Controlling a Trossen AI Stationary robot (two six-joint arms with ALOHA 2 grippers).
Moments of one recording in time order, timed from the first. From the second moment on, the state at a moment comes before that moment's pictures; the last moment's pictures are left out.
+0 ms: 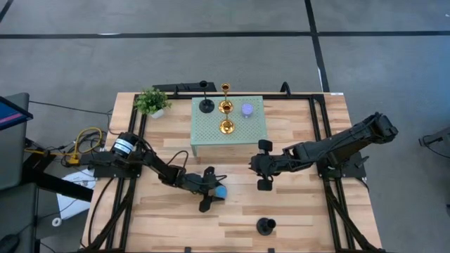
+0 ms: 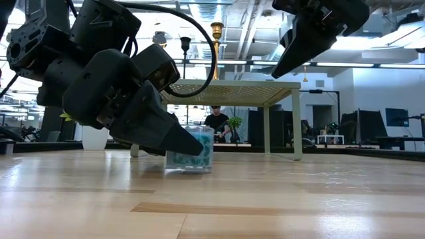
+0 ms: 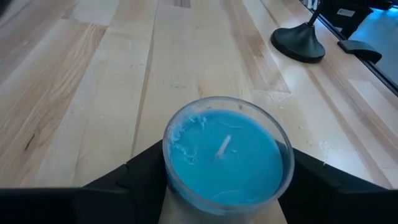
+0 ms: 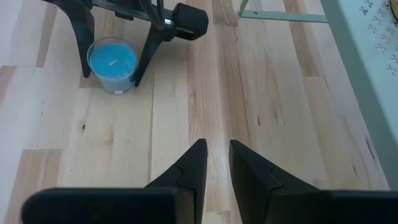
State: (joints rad) left arm -0.38 1.83 0.62 0.95 -0.16 -0.25; right arm 0.30 1.43 0.95 -0.43 0.34 0.16
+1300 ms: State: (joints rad) left arm -0.29 1.53 0.62 0.90 -0.23 -0.02; right arm 0.37 1.43 0.95 -0.68 0.34 0.32
